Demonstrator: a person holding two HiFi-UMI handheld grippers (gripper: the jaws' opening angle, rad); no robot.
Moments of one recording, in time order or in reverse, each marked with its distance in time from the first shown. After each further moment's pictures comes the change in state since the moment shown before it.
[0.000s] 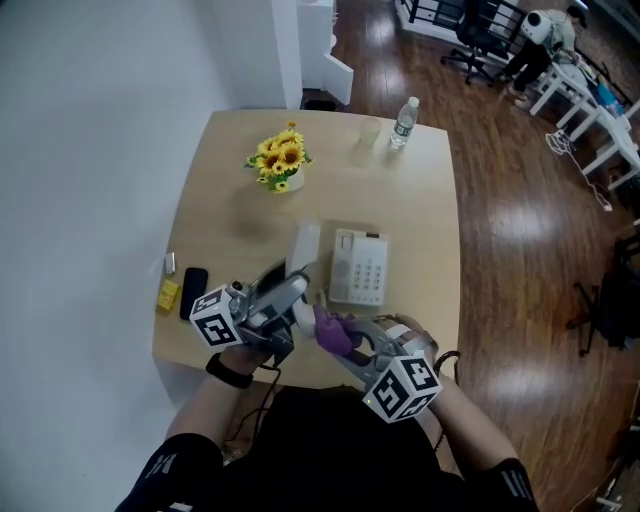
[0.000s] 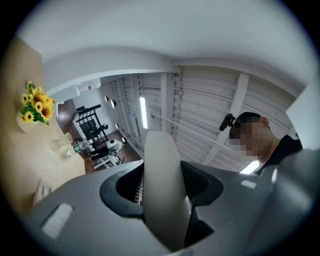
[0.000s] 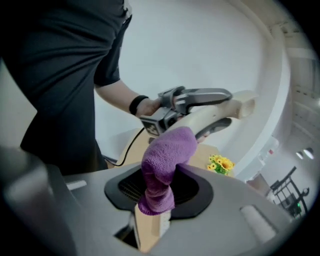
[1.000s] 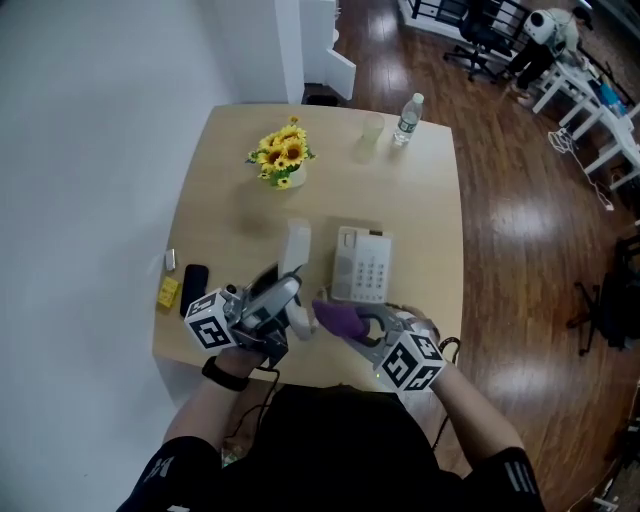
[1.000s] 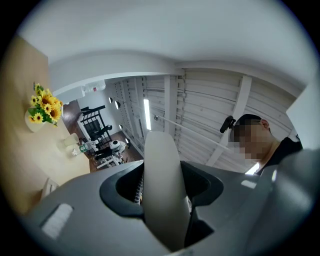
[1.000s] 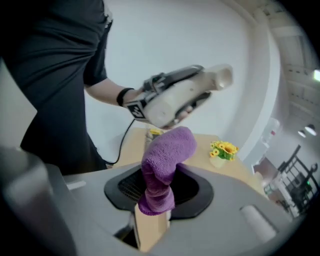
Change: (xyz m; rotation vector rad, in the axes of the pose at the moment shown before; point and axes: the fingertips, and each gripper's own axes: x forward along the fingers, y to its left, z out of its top) left arm -0.022 0.011 0.004 -0.028 -0.021 0.042; right arm 0.026 -0.015 -0.053 0.142 0.015 0.034
